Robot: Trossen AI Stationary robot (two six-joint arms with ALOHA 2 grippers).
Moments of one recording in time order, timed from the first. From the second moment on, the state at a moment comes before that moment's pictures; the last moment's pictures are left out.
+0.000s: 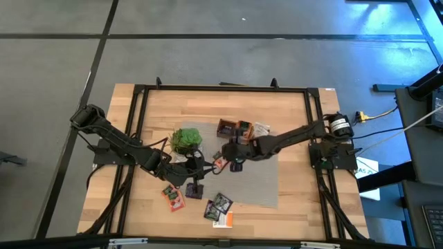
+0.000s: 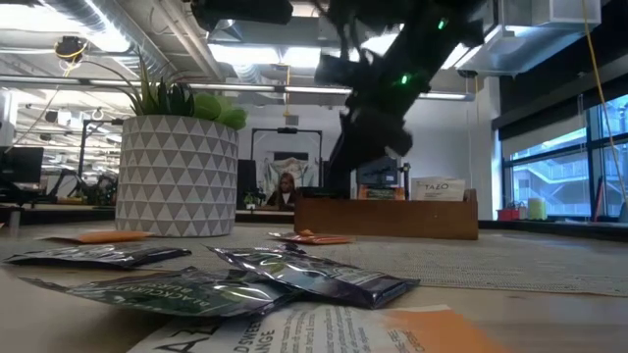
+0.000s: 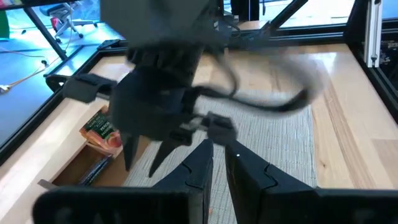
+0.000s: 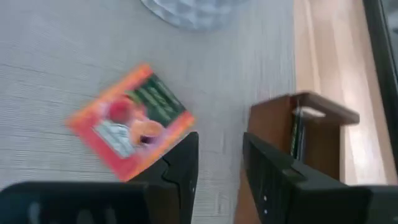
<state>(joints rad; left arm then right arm) -0.49 1.45 0.94 0.00 -0.68 -0.20 0.15 1.85 1.18 -0.30 0.44 -0.11</state>
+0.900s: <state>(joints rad) -0.49 1.45 0.94 0.00 -0.68 -0.21 -0.06 1.87 1.16 -0.26 0.55 -0.09</state>
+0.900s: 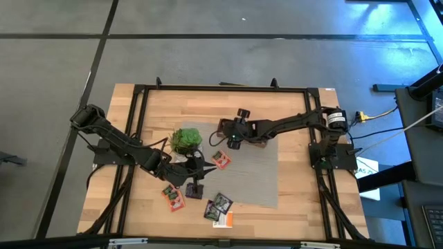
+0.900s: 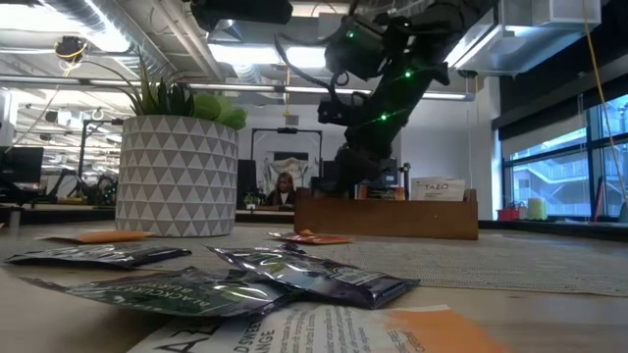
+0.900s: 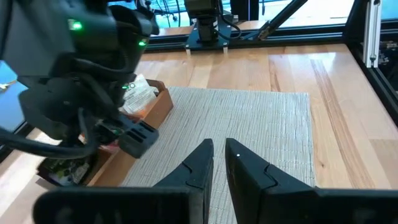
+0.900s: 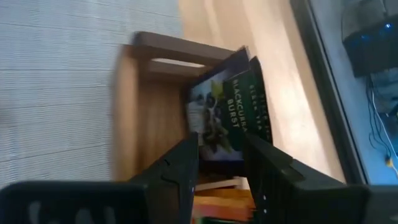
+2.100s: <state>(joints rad) -0.48 1.47 0.94 0.05 -0.60 -0.22 0.19 1.59 0.98 -0.25 0.47 0.15</state>
